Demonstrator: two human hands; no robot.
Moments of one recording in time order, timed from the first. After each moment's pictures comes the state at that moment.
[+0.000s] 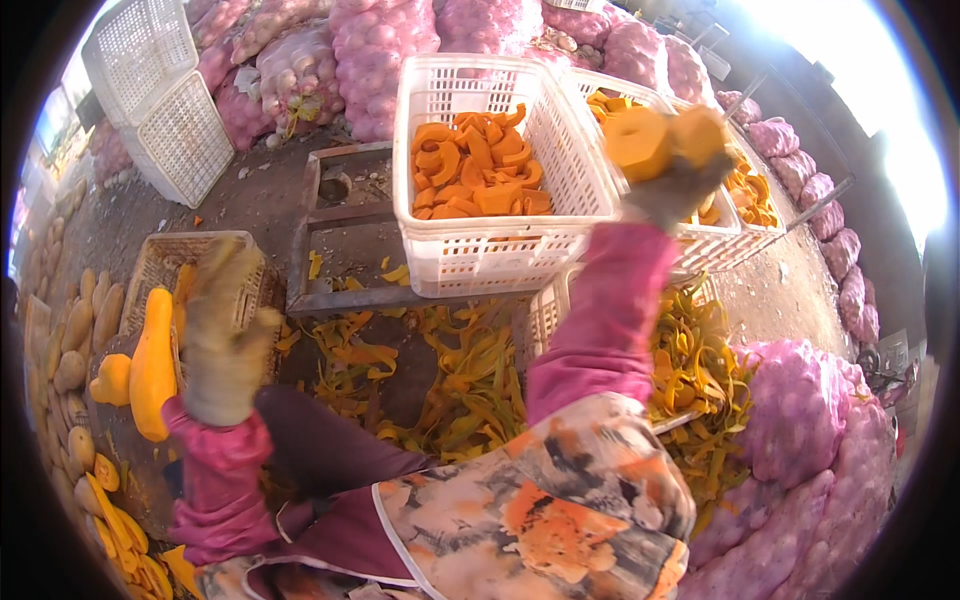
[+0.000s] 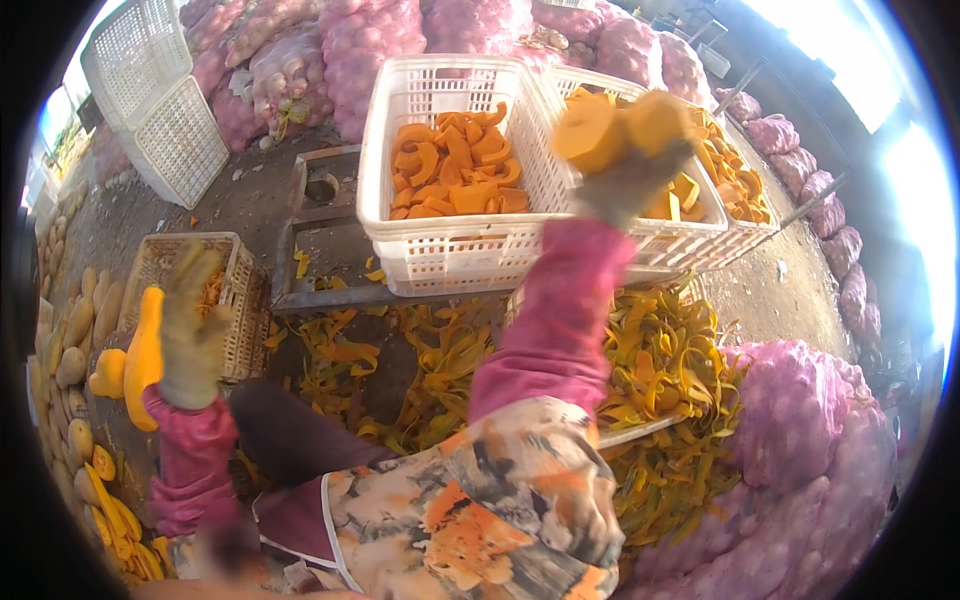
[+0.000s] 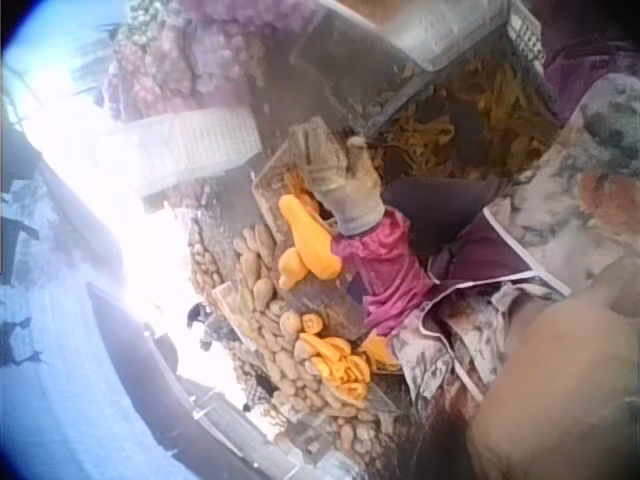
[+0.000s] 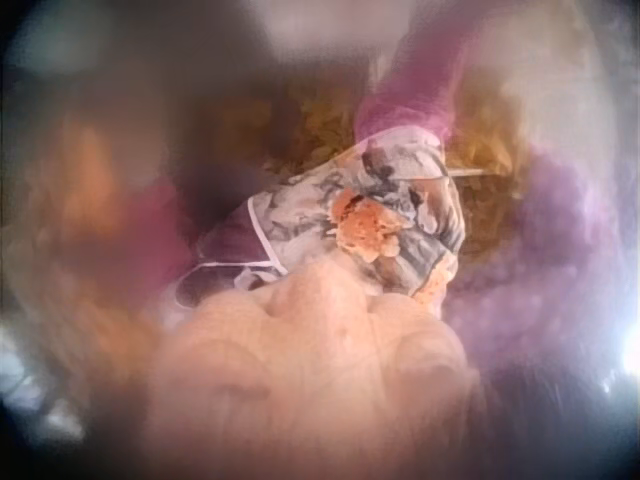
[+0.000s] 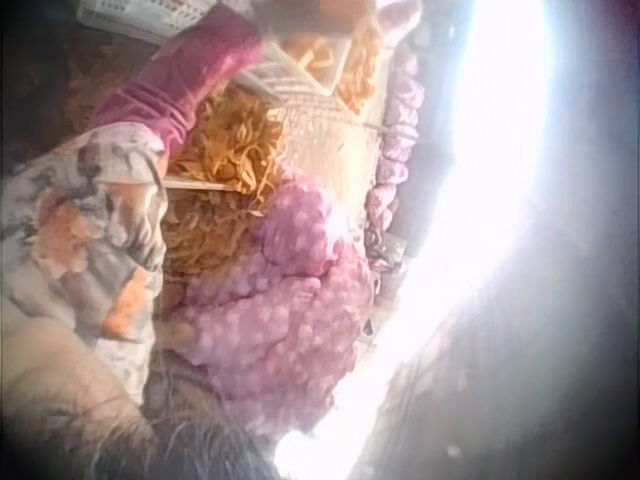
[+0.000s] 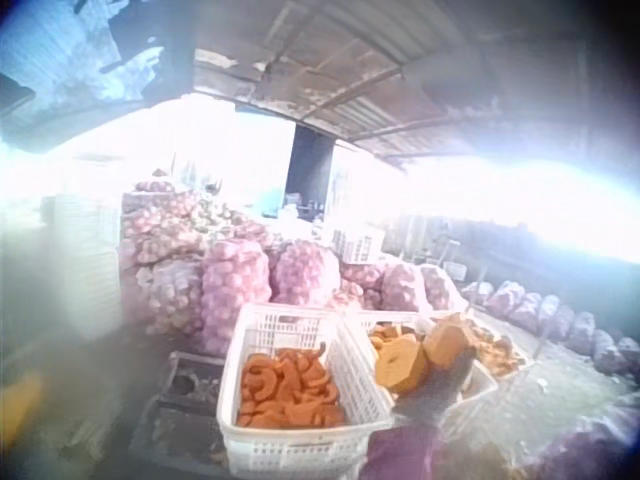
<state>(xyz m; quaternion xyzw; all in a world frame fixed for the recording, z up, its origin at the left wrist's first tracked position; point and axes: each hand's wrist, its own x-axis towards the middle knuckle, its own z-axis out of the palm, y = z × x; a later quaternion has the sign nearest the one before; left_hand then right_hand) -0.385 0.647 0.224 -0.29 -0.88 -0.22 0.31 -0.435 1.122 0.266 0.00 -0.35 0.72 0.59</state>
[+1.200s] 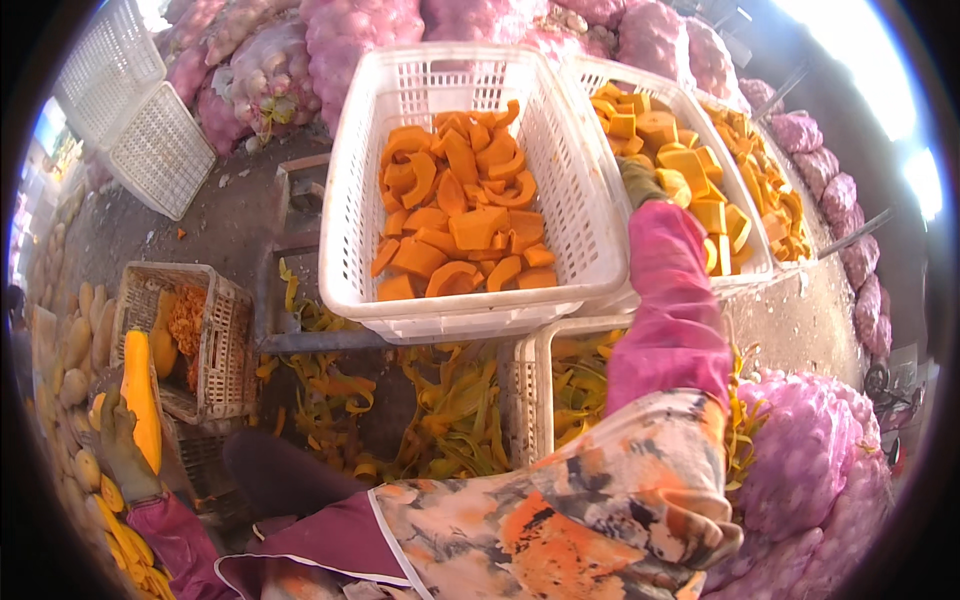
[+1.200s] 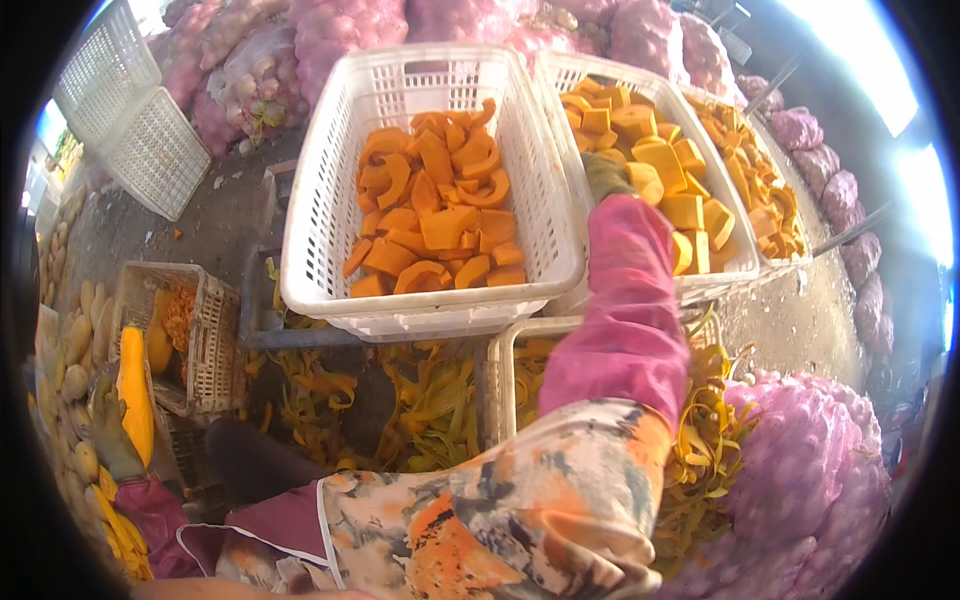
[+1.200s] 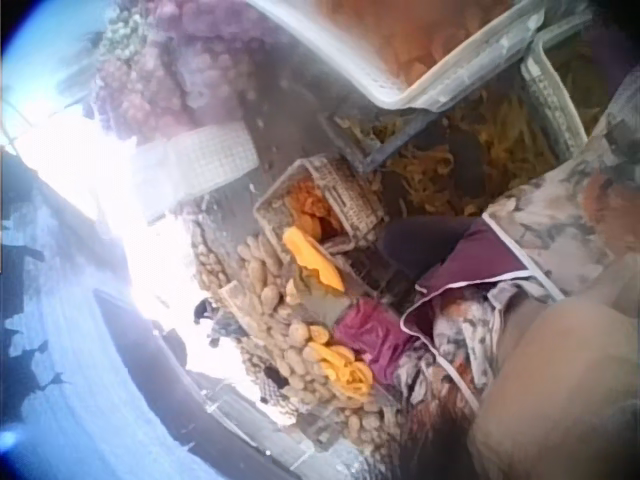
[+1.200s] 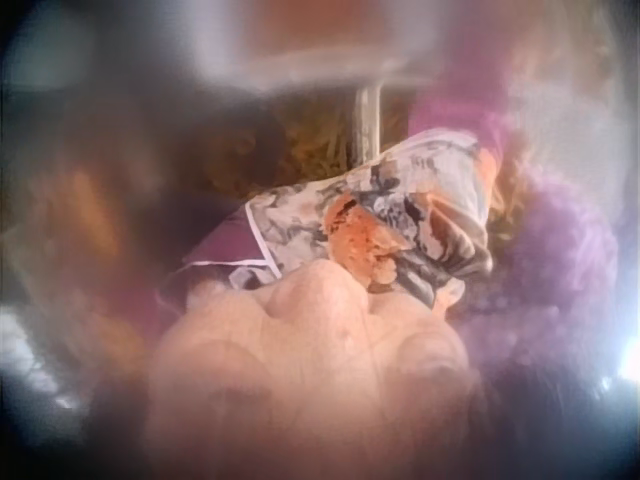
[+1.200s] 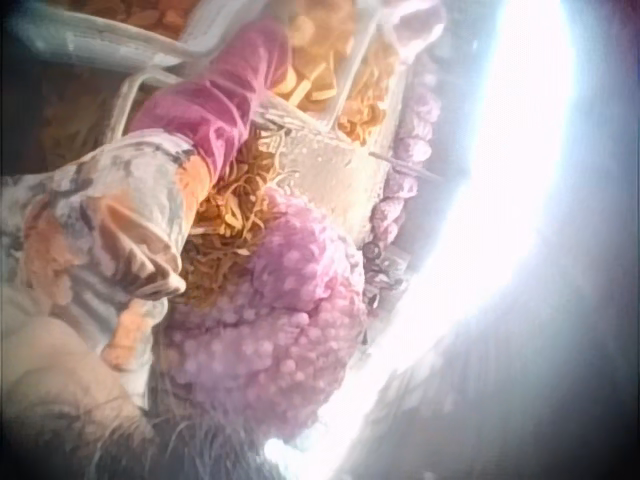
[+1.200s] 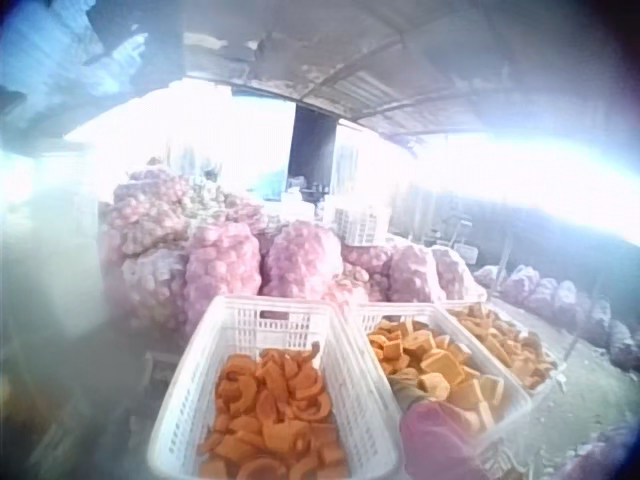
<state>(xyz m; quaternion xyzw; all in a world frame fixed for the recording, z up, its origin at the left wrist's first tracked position) -0.388 0.482 0.173 0.13 -0.85 -0.47 0.21 -0.585 1.346 0.134 -0.06 -0.99 -0.16 -0.03</state>
